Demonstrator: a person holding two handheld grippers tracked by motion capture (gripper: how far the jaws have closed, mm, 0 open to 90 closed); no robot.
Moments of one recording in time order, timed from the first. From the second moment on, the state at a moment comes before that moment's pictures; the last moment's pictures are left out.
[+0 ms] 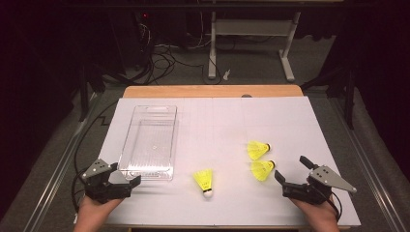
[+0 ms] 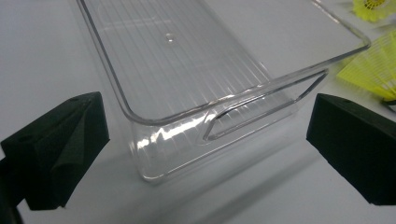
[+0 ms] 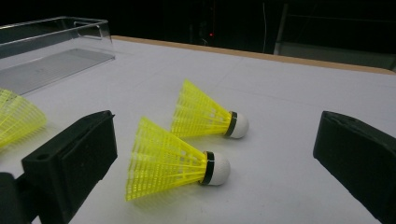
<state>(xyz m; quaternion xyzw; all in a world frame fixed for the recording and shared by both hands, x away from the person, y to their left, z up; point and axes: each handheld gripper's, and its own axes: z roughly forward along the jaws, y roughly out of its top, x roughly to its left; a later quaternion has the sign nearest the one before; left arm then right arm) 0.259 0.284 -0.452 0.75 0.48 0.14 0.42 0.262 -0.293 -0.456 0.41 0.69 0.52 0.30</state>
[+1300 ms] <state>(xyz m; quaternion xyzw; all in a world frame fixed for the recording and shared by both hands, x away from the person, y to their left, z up) 0.268 0.273 -0.460 0.79 0.53 0.08 0.28 0.261 -0.289 -0.456 0.41 0.69 0.51 0.30</state>
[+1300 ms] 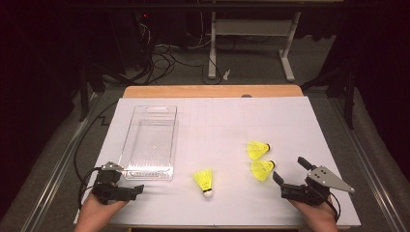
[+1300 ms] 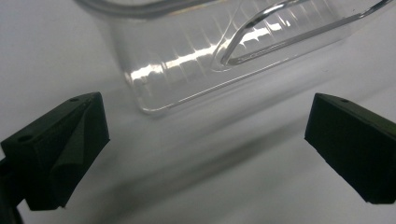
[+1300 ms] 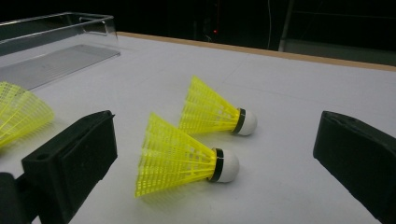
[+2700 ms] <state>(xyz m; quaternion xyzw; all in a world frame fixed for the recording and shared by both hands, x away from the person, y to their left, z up) 0.278 0.266 -0.447 0.83 0.53 -0.05 0.16 0.260 -0.286 -0.455 0.41 0.70 0.51 0.29</state>
